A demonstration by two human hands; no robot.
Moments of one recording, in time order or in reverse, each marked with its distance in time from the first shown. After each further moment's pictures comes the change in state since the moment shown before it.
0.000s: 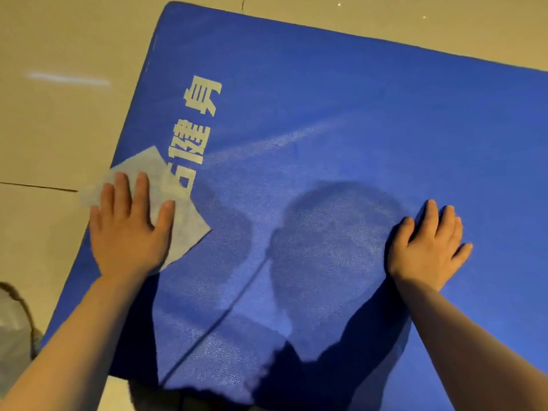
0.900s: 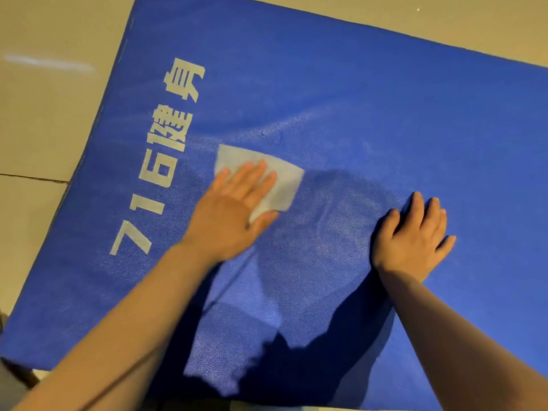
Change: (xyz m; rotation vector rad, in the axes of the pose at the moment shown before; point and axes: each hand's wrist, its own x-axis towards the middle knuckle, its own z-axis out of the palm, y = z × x) left_hand -0.010 0.116 0.025 -0.025 -0.055 0.847; right_hand 0.001 0.002 0.000 -0.003 -0.013 0.021
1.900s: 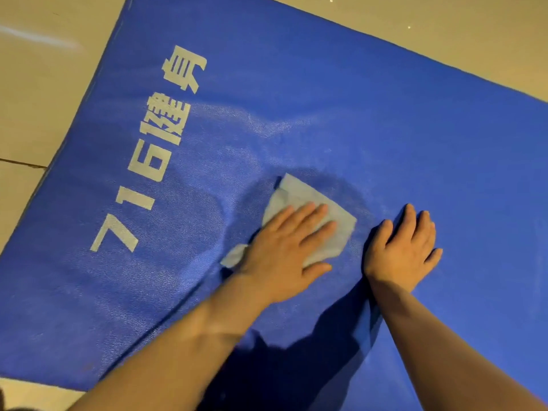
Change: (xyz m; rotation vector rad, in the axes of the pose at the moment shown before) left_hand 0.005 0.086 0.033 -0.048 -0.066 0.132; right_hand 0.001 0.000 0.002 -0.016 0.041 -0.014
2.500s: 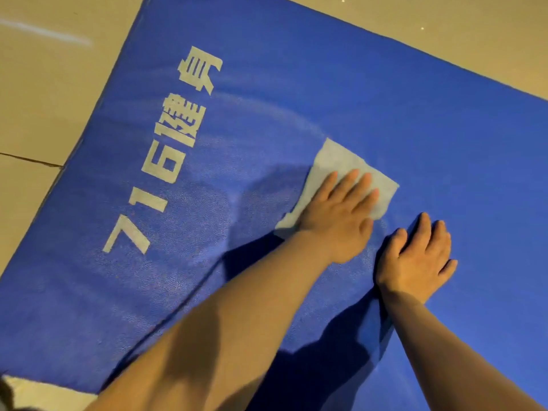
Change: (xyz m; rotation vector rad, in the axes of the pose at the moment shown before) left_hand 0.087 0.014 -0.017 -0.019 -0.116 -0.142; right_hand 0.000 0.000 0.002 -0.020 0.014 -0.012
